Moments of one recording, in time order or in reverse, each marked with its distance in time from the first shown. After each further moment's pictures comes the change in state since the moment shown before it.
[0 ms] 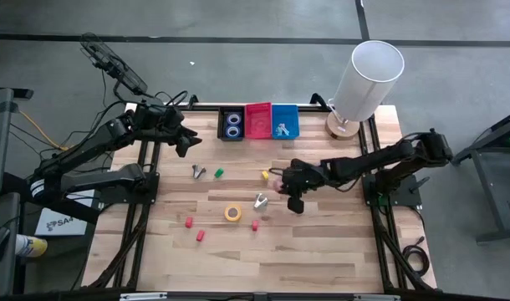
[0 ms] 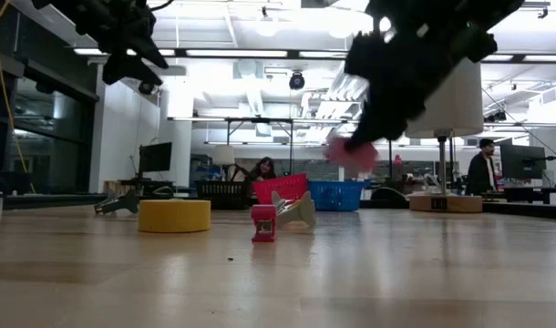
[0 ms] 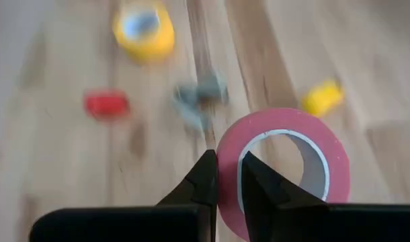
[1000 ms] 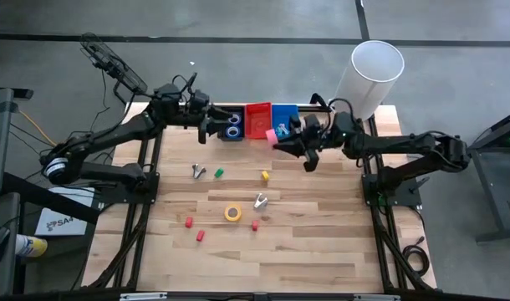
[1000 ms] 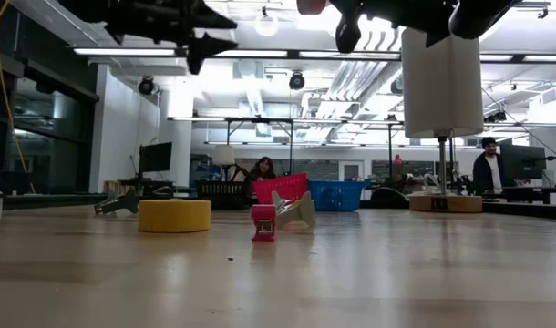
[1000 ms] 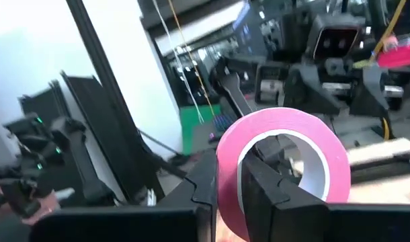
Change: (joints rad) left arm -0.001 0.332 0.001 0.844 0.312 -0.002; right arm -0.341 -0.188 0.002 0.781 -0.489 0.159
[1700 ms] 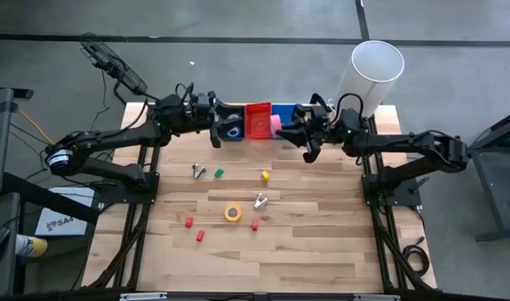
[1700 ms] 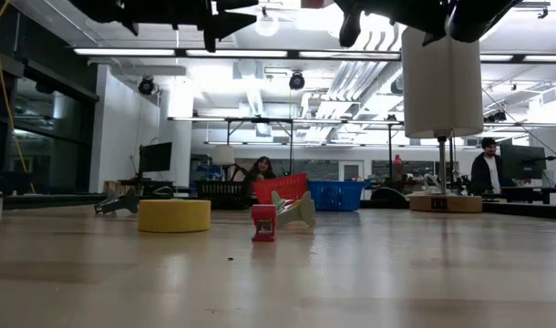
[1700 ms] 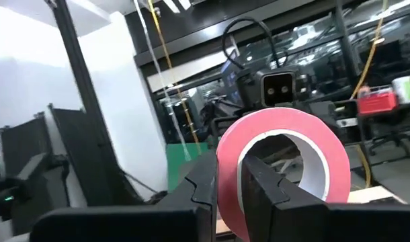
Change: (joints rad) left arm -0.194 0.068 0.000 0.304 -0.328 0.106; right arm -0.034 0.012 0.003 0.136 0.086 -0.001
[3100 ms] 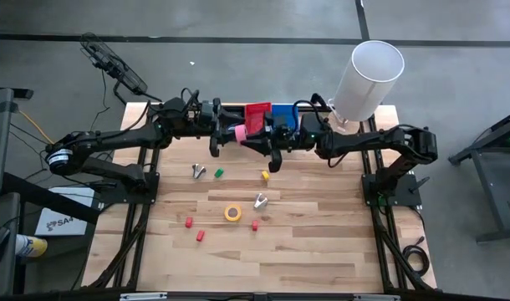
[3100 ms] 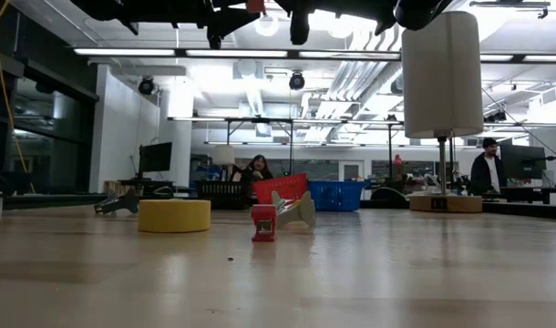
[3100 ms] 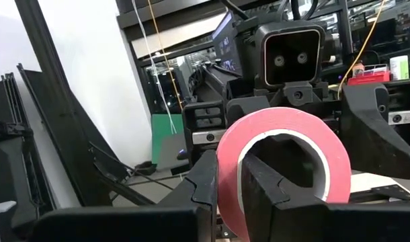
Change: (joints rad) left arm -0.029 0.000 0.000 -0.047 0.084 0.046; right arm 0.149 0.297 0.318 -0.166 0.121 -0.132
